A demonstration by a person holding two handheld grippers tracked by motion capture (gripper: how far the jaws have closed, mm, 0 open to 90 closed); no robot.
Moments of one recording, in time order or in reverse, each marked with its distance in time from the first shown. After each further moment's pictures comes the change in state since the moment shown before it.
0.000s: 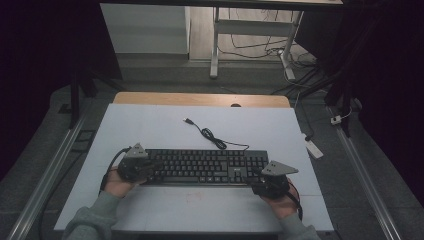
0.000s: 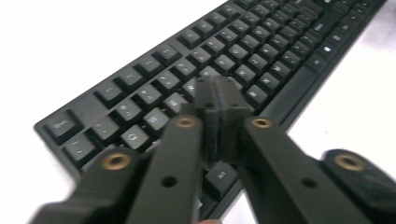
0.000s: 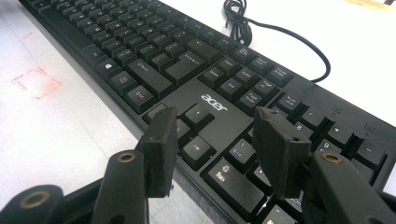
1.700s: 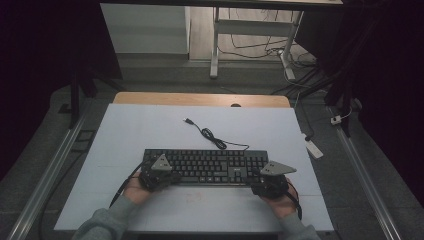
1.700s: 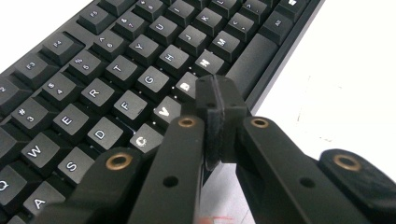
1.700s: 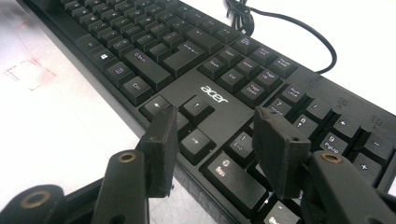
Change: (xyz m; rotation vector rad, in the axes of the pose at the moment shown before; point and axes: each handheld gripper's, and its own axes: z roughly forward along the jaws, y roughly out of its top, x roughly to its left) left arm -0.037 0.002 0.044 0.126 -0.044 0.146; right arm -0.001 -0.002 0.004 0.029 0.002 -0.001
